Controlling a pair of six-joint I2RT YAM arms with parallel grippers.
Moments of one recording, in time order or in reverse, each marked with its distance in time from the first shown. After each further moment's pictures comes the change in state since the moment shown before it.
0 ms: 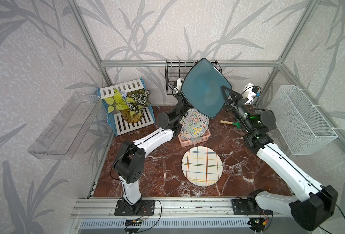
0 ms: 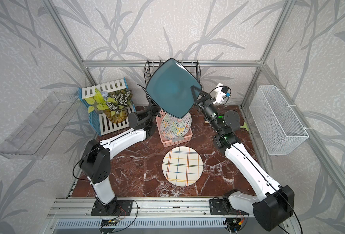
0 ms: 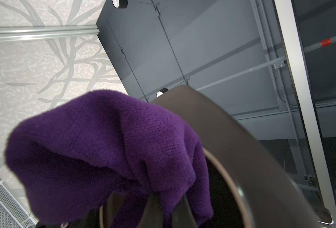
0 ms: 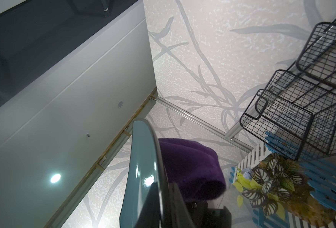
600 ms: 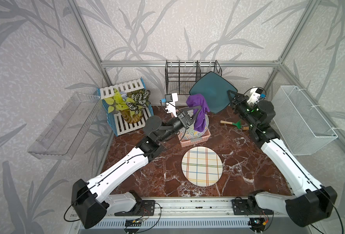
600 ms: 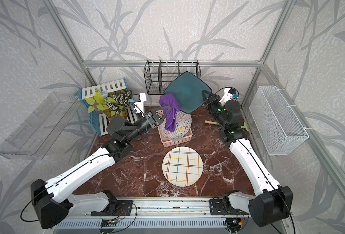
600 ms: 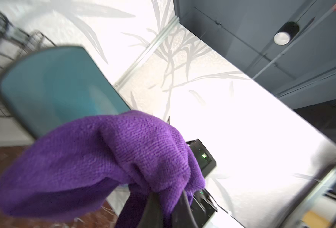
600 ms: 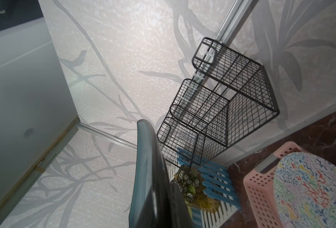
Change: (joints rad) left arm -0.063 -0.563 -0.225 -1.101 -0.122 1.086; right arm -0.151 0.024 0.040 -0.444 0.048 -0.180
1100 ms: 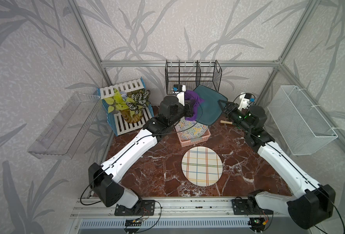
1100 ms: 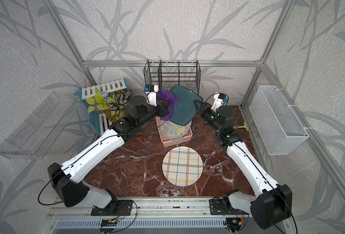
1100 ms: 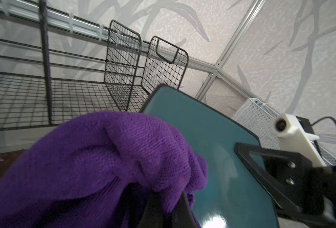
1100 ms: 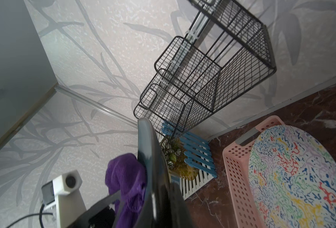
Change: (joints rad) left arm 0.090 0.261 0.370 -0.558 -0.252 0.408; right arm 0.085 -0.035 -0.106 -0.010 -0.057 -0.134
